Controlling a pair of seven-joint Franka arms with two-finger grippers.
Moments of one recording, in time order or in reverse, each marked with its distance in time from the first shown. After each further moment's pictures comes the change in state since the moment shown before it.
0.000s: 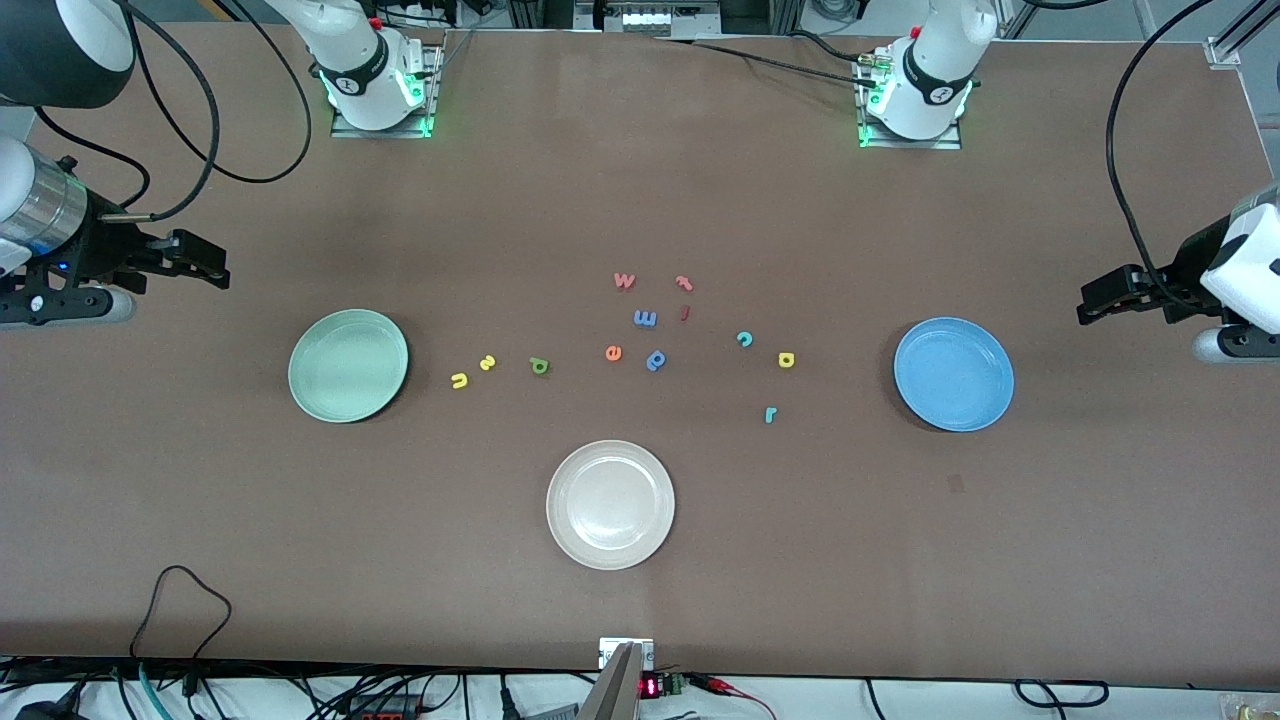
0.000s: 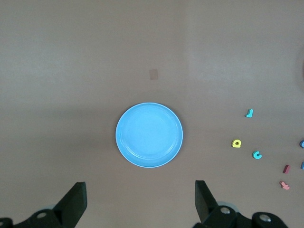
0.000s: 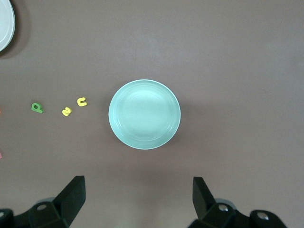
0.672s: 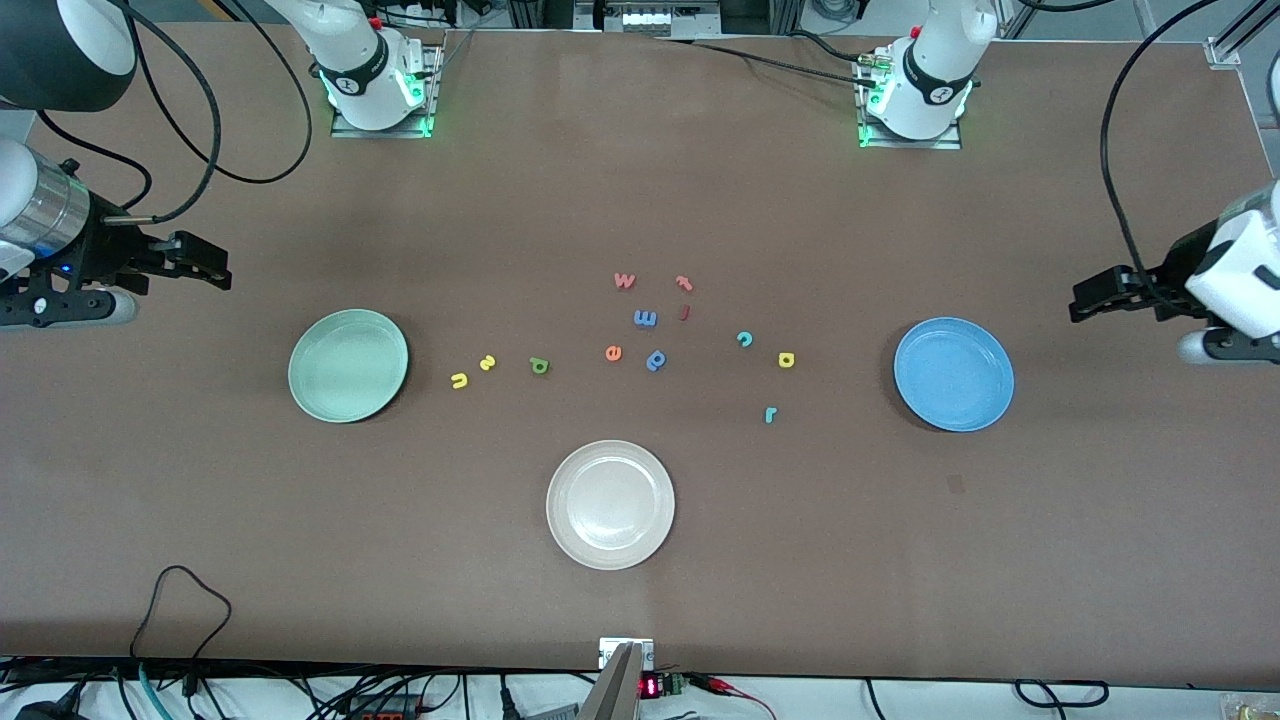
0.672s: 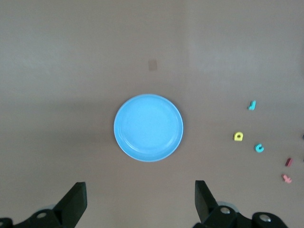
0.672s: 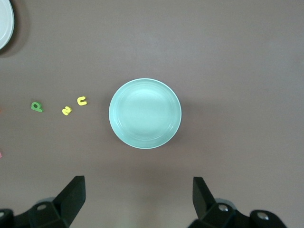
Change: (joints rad) left arm -0.002 0.015 -0.011 -0.040 0.000 -0.013 0.004; right arm 0.002 0.011 0.001 -0.003 0.003 -0.001 0.000
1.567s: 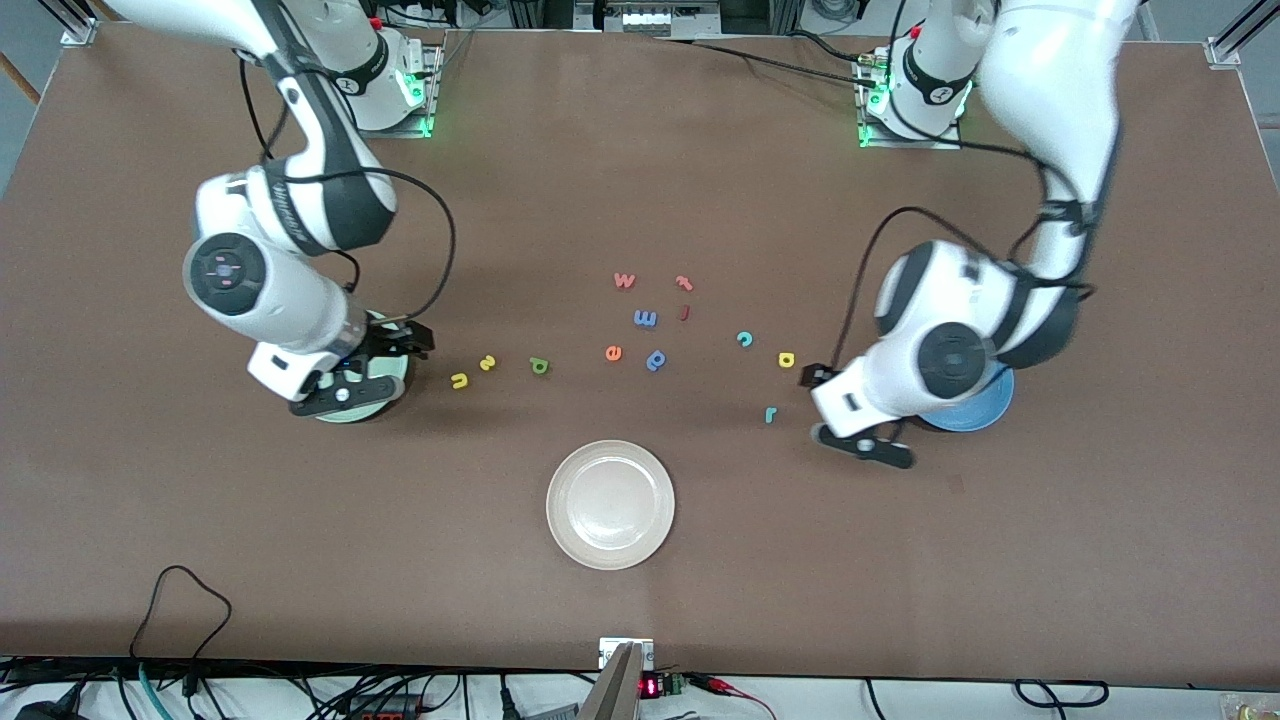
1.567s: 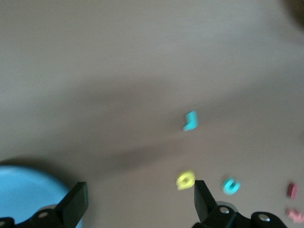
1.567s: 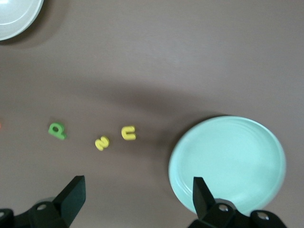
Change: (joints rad) left arm -0.290 0.435 -0.081 -0.032 -0.008 0.433 -0.037; right arm 0.249 0.252 0.006 -0.205 0.002 0.484 0.100
